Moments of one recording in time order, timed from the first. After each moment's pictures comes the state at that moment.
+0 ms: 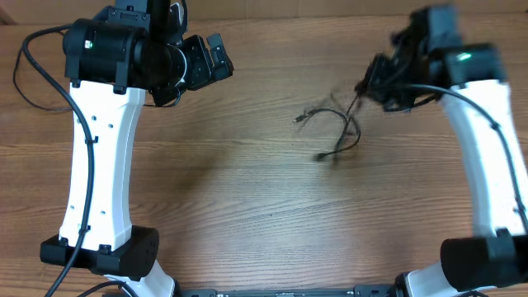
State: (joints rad) left arm -0.20 1.82 2.31 -1.56 0.25 -0.54; right arm 0.09 1.70 1.87 -1.26 -0.40 0.51
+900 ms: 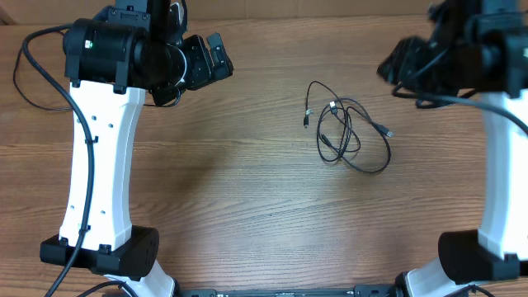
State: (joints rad) left arm -0.20 1.82 2.31 -1.56 0.25 -0.54; right arm 0.09 1.74 2.24 -1.63 -0.19 0.44
